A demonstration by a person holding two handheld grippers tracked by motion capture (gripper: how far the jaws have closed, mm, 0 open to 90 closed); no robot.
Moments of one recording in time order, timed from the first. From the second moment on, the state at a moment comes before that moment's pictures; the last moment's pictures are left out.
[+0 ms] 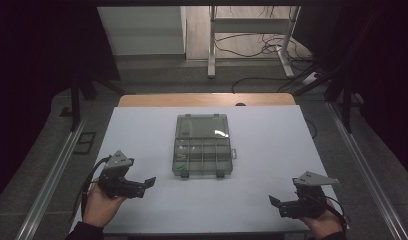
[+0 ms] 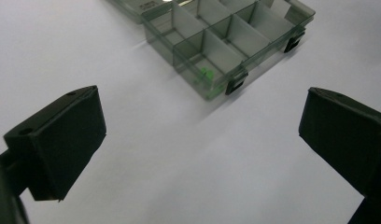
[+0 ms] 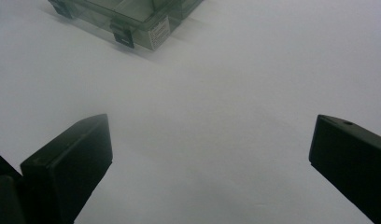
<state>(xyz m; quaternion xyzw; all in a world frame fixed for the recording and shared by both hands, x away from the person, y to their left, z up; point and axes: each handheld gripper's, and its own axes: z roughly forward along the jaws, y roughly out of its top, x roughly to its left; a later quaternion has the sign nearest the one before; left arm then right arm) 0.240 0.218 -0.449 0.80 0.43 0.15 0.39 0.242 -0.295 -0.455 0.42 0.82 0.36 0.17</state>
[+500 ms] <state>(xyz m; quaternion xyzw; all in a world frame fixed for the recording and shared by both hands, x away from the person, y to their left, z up) 0.207 0.241 -0.454 0.78 0.45 0.14 0.40 0.242 -0.295 -0.455 0.42 0.82 0.36 0.17</state>
